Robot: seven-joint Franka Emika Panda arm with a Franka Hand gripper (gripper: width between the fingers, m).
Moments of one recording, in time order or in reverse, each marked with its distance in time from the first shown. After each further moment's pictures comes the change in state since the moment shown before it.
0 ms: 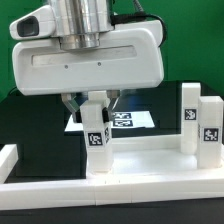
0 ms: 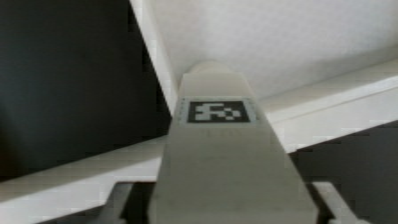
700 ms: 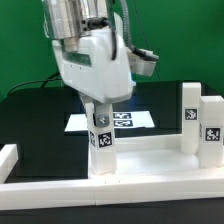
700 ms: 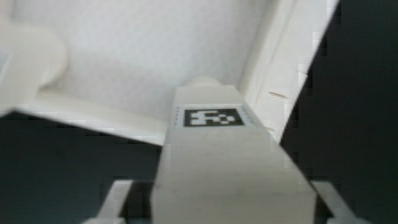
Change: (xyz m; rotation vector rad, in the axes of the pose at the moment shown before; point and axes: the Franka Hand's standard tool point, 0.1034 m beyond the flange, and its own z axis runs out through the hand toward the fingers) arm -0.004 -0.005 0.003 0.029 -0.021 1.020
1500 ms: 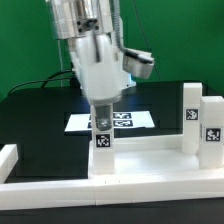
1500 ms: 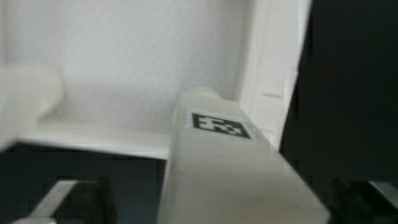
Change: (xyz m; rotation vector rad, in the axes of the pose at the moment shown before) arm -0.005 -0.001 0.002 -0.002 -0.008 -0.197
